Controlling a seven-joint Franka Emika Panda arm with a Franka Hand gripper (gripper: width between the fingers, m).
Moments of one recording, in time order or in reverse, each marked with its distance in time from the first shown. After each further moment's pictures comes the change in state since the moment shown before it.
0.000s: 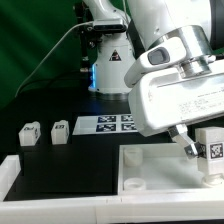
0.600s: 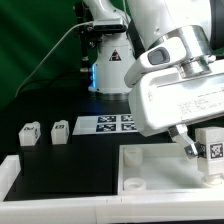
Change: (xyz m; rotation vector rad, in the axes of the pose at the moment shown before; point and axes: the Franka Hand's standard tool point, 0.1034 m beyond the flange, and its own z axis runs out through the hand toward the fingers) arm 0.000 0.001 0.000 -0.002 0.004 -0.001
